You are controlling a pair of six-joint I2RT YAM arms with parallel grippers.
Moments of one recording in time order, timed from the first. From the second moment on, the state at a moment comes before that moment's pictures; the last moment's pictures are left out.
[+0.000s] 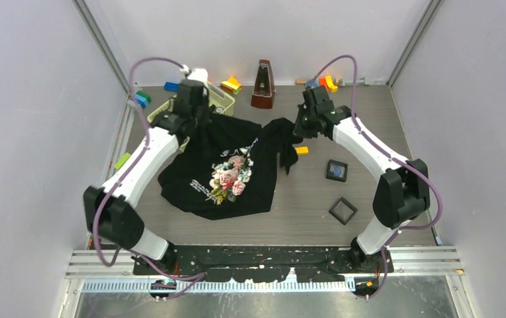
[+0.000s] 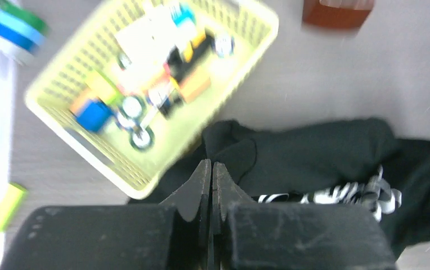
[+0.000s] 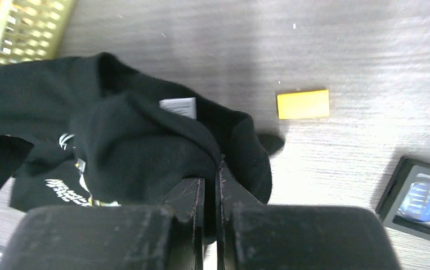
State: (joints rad) left arm -0.40 1.53 1.36 -0.47 -0.29 -0.15; right arm 0.40 1.67 1.38 -0.58 0.00 0.55
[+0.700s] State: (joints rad) left arm -0.39 1.15 1.94 -0.76 -0.57 -0.01; right arm 0.43 1.34 1.68 -0.77 -0.16 0.53
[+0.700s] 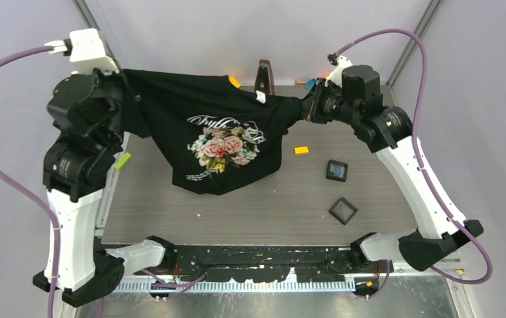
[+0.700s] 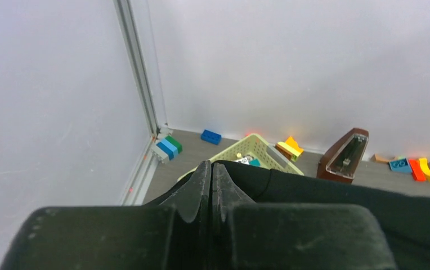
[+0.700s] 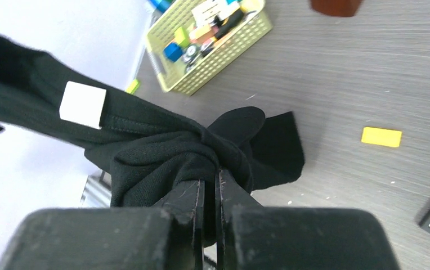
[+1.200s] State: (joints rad) left arm -0.38 1.62 2.13 -0.76 -0.47 -0.03; right arm 0.38 1.41 1.43 -0.75 -0.15 0.58
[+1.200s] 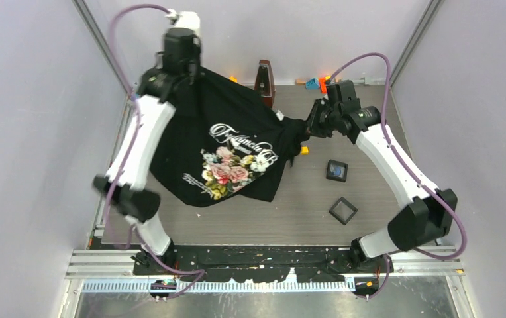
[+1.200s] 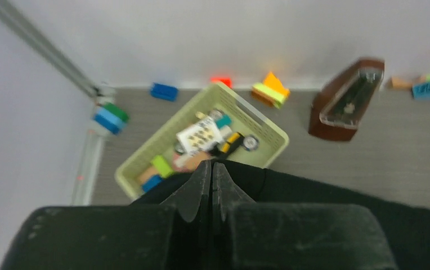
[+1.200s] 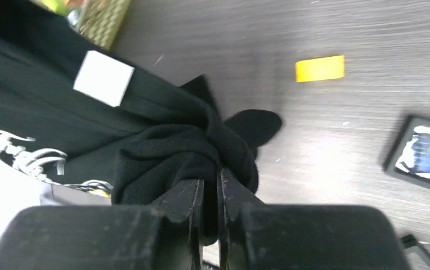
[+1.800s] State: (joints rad) left arm -0.33 1.30 1.28 -0.53 -0.24 -0.17; right arm 0.16 1.21 0.95 -0.38 0.12 0.44
